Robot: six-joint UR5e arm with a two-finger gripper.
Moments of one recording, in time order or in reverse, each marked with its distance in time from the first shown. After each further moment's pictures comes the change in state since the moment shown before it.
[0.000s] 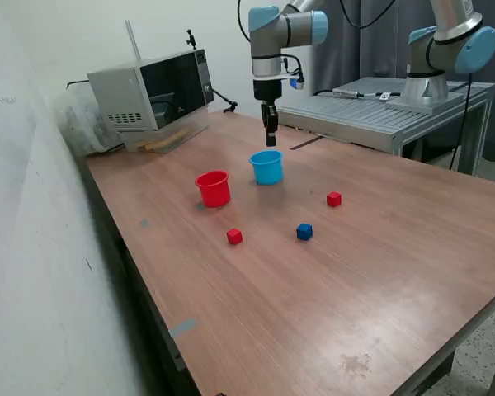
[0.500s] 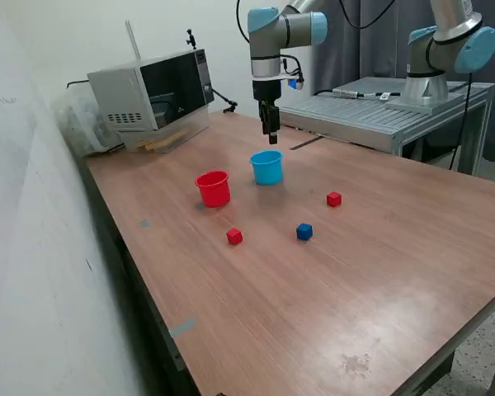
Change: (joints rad) arm -0.008 0.001 0.002 -0.005 -0.003 -0.067
